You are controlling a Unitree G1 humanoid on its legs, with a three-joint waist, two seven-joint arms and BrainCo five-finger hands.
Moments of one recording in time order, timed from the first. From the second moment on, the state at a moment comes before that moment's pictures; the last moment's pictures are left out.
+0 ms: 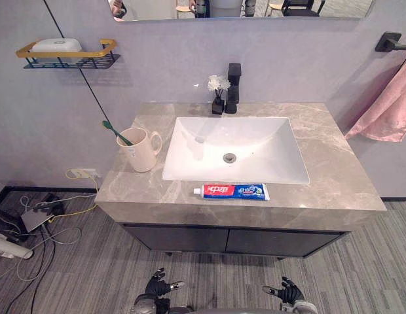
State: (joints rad) left arm 0.07 0.08 0.01 1.06 -0.03 -0.13 0.02; right arm 0.07 -0.07 -0.14 1.05 0.05 -0.08 -0.04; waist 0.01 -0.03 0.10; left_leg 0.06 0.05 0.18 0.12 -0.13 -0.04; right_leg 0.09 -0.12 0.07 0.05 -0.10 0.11
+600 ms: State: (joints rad) left arm 0.06 0.06 0.04 1.07 -0.03 -0.13 0.02; right arm 0.07 -0.07 -0.15 1.05 0.05 -0.07 -0.02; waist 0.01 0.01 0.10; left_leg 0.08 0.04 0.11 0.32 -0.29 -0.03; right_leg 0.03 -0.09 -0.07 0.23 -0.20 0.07
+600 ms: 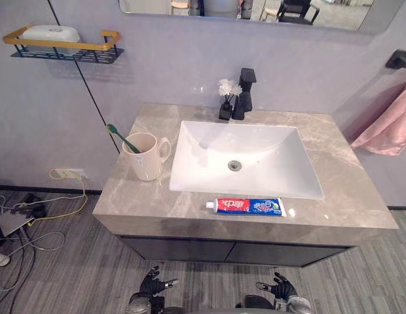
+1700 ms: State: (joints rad) left arm 0.07 0.09 0.03 1.09 -0.03 -0.12 0.02; right arm 0.11 -0.11 -0.15 1.08 0.06 -0.07 -0.02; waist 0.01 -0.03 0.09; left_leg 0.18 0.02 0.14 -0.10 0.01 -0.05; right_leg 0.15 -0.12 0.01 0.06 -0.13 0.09
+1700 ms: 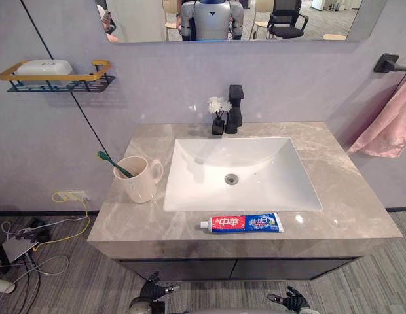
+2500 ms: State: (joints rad) left arm 0.07 0.10 -0.01 1.09 -0.02 -0.13 0.03; right arm 0.14 -0.11 -0.22 1.11 0.10 -0.08 -0.04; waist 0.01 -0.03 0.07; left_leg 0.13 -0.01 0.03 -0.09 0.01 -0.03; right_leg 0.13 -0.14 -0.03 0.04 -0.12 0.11
